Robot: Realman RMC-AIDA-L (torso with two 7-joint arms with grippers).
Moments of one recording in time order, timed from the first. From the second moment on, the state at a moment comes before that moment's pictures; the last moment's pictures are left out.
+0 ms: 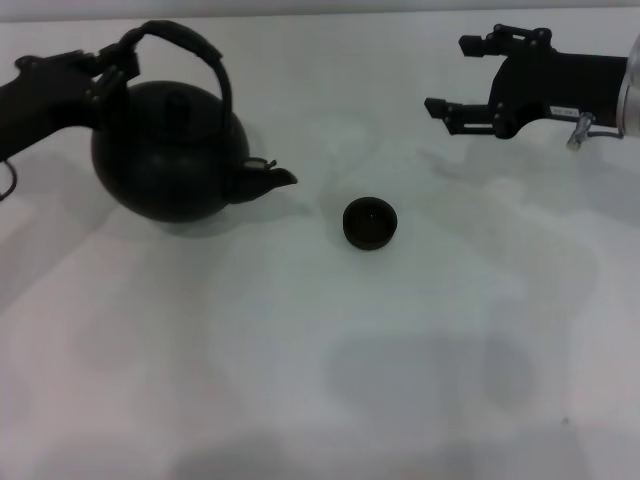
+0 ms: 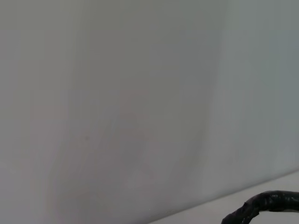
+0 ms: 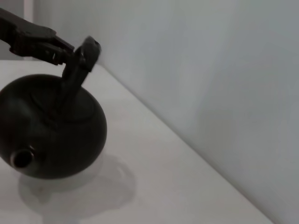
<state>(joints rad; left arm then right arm) -0.17 -2.08 1.23 1.01 1.42 0.97 -1.46 0.35 2.00 1.77 1.03 -1.68 0.98 -1.74</state>
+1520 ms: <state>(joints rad) -0.40 -2.08 1.55 1.51 2.45 0.92 -2.26 0.28 2.00 1.92 0.94 -1.38 1.01 -1.95</state>
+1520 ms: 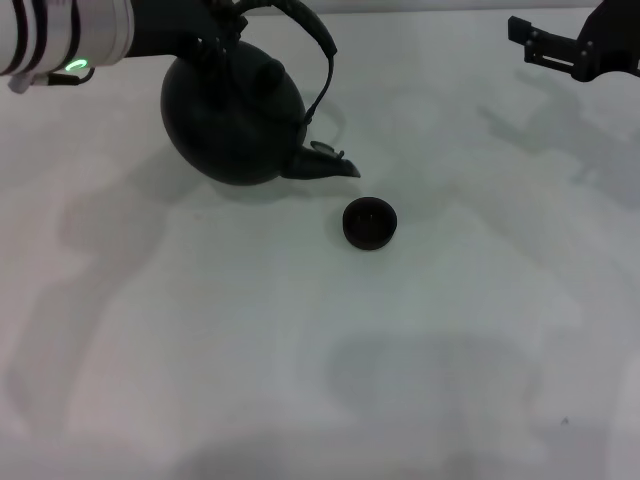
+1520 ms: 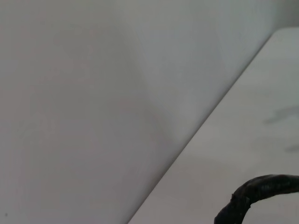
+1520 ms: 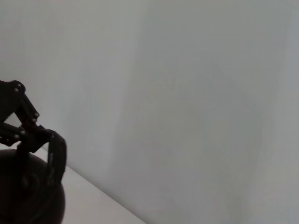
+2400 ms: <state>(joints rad) -0.45 -2.08 1.66 1.57 2.63 1.00 -2.32 0.29 2.00 1.93 0.93 -1.38 1.01 -1.96</state>
